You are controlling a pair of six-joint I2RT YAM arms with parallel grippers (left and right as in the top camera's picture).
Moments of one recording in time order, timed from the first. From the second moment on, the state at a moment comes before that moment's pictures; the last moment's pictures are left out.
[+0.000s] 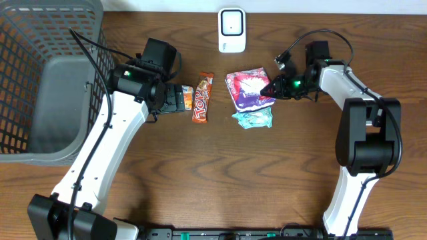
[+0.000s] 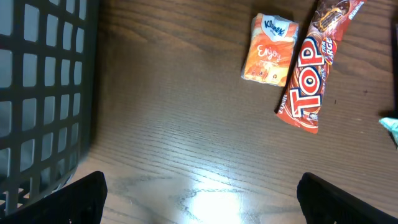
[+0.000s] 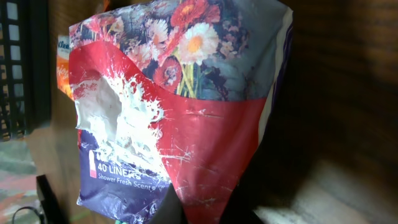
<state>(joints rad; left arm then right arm) -0.31 1.58 1.48 -1.20 -0.19 -0.43 0.03 2.17 1.49 -0.68 -0.79 -0.07</state>
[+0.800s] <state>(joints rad) -0.31 1.58 1.48 -1.20 -0.19 -0.43 0.17 1.78 1.46 -0.80 0.62 0.06</state>
